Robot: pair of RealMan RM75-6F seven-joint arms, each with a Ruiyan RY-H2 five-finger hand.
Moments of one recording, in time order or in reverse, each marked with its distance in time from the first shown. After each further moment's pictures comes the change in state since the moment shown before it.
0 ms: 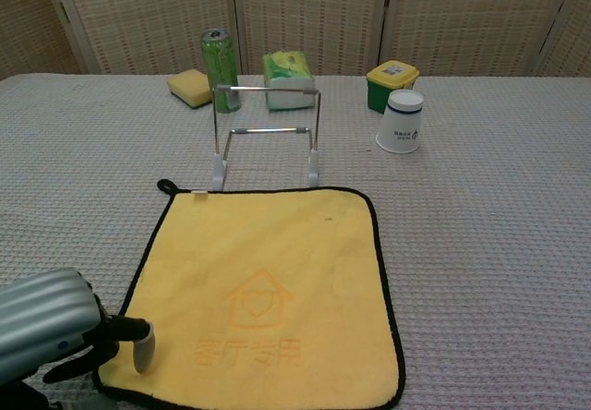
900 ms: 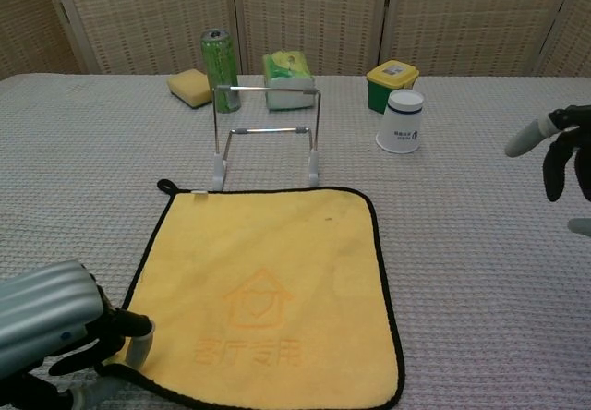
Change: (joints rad) left arm -0.009 -0.017 0.008 0.015 -0.003 0.039 -0.028; right arm 0.198 -0.068 -0.039 -0.077 -0.239 -0.192 -0.013
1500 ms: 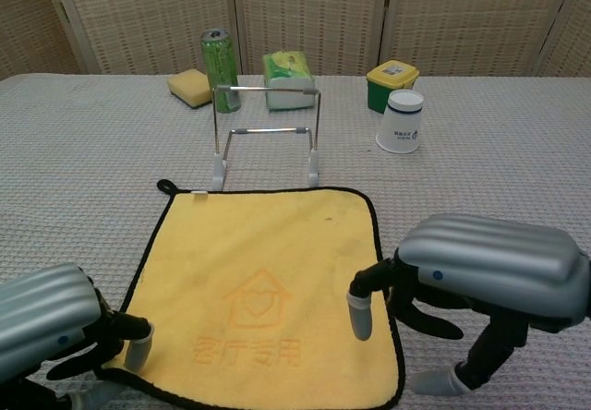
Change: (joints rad) left arm 0.009 -0.006 0.008 -0.005 -0.003 0.012 0.006; right arm 0.252 -0.226 -0.048 0.029 -0.053 -0.330 -0.059
